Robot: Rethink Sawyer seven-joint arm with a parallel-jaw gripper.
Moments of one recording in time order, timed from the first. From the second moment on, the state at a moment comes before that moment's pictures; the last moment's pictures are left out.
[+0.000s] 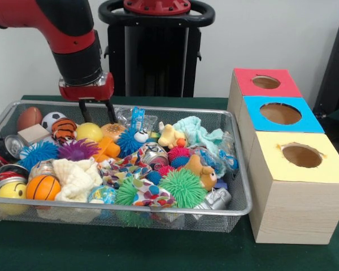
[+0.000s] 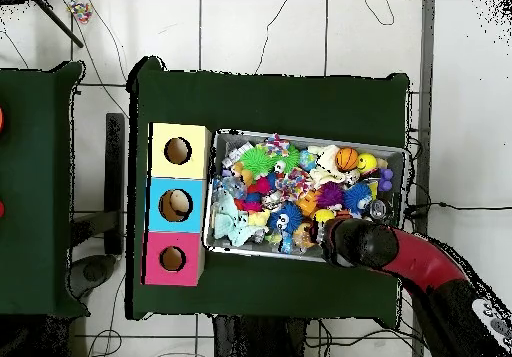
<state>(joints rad) -0.86 -0.57 0.31 1.82 -0.35 0.55 1.57</state>
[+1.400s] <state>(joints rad) -0.86 -0.61 0.31 1.87 -0.35 0.54 1.57</state>
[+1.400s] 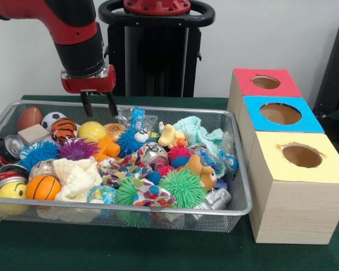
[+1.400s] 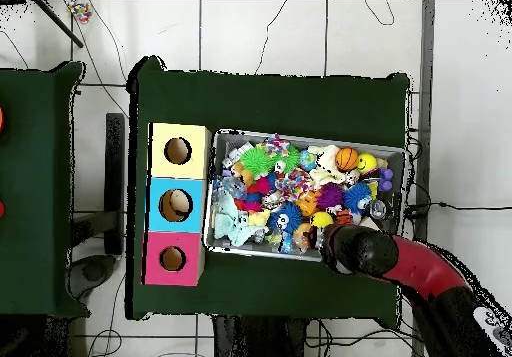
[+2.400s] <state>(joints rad) -0.86 -0.55 0.36 1.81 -0.35 0.63 1.57</state>
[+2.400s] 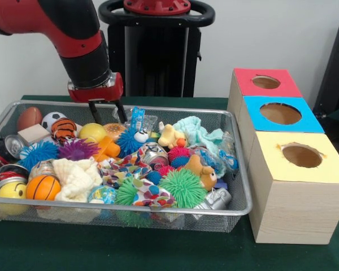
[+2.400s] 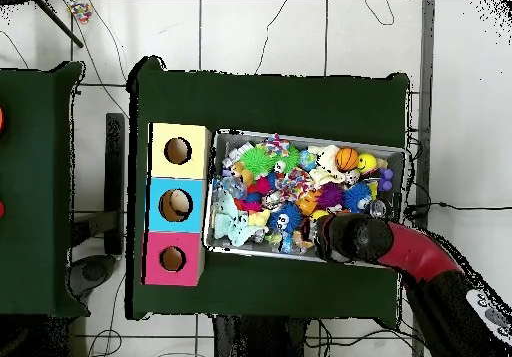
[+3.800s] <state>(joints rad) -0.77 -0.69 0.34 1.68 -0.41 0.53 1.57</state>
